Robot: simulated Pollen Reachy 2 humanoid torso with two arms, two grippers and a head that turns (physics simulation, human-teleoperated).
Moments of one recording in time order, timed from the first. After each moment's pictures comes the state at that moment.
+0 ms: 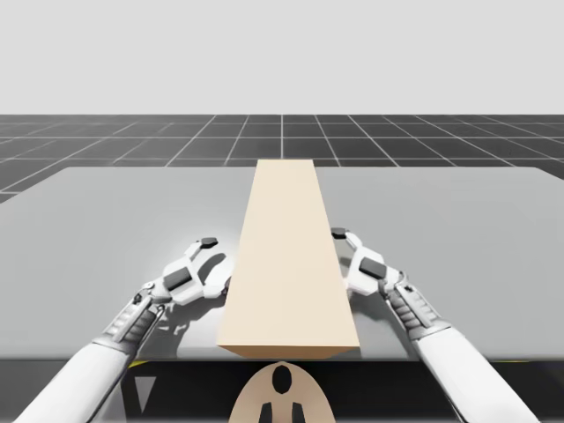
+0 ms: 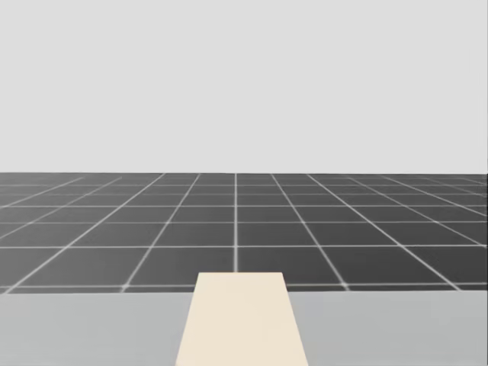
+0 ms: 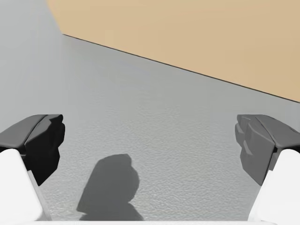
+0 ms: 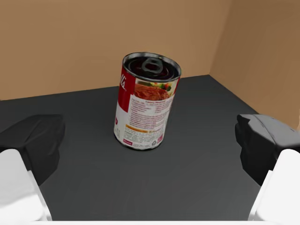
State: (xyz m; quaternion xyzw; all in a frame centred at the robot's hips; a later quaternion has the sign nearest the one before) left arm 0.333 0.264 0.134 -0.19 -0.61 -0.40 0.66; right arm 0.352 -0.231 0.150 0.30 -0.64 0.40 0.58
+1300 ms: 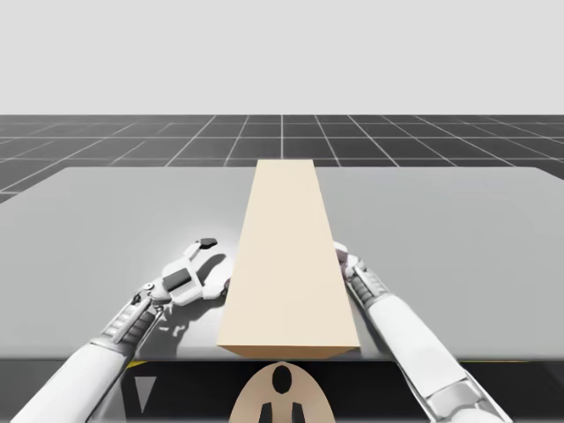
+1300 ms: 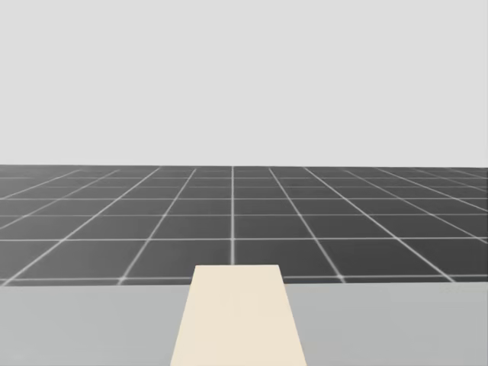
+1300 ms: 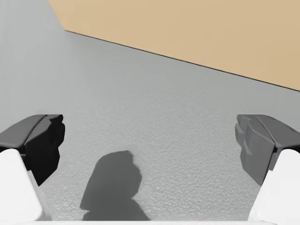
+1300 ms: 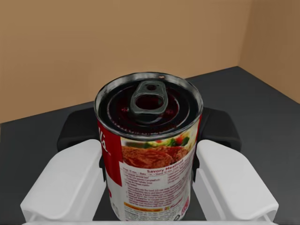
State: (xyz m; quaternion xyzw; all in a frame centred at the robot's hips) left arm 0.332 0.265 0.134 -0.18 -0.61 -0.41 0.65; right arm 0.400 -0.173 0.118 0.35 -0.61 0.37 0.60
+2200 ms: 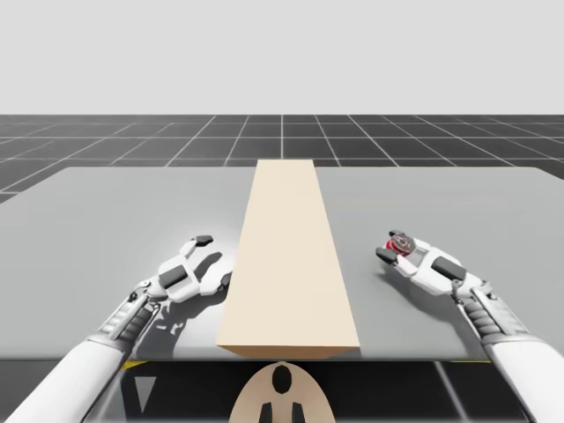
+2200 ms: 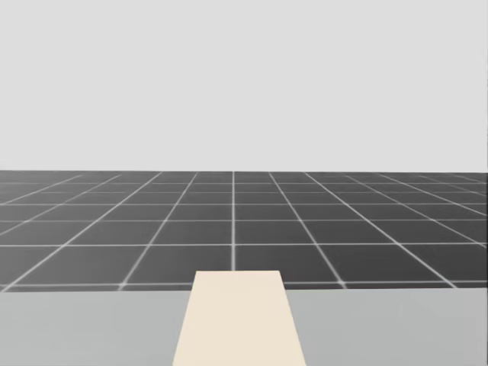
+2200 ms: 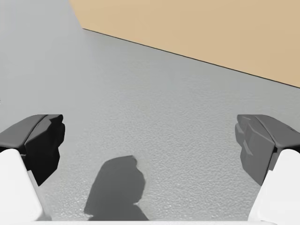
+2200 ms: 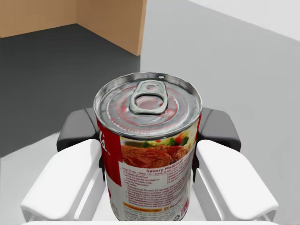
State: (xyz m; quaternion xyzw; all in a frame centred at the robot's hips) left arm 0.336 0.274 0.136 -0.17 -0.61 -0.40 0.66; right arm 0.336 -0.377 0.158 0.21 -0.67 0.30 0.65
